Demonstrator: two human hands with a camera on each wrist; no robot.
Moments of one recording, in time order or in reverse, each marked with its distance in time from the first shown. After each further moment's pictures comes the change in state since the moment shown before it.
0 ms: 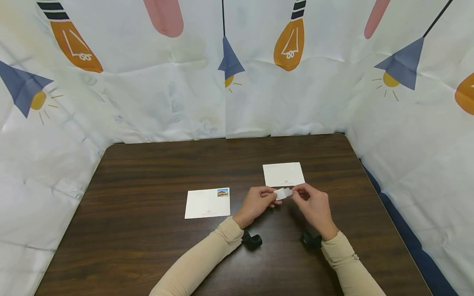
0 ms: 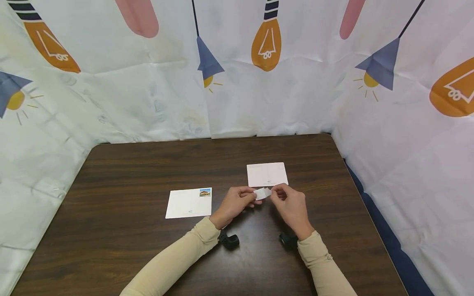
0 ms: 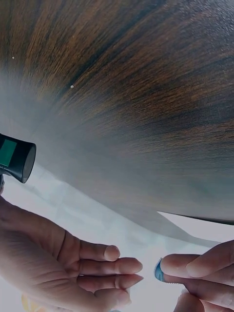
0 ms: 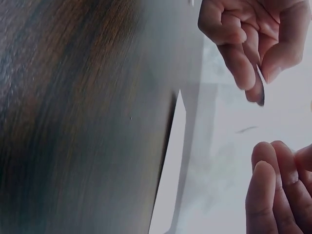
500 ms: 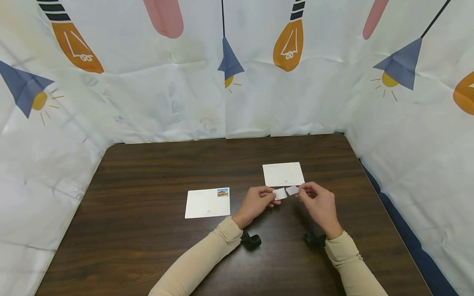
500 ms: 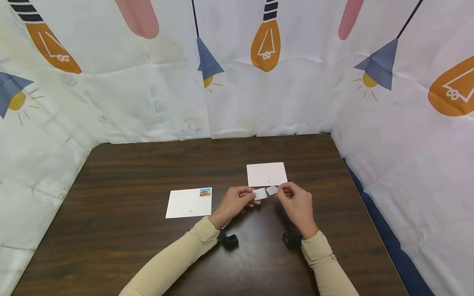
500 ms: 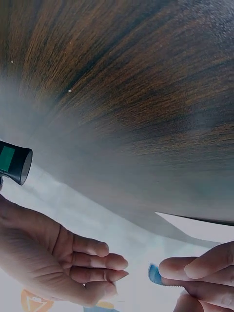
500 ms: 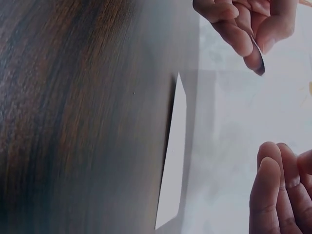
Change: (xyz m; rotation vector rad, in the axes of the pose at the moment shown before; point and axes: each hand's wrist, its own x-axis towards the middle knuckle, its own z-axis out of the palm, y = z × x) left_hand 0.000 -0.002 -0.002 0.008 0.011 -0.012; right_hand 0.002 0.006 -0.012 0.072 0.014 0.125
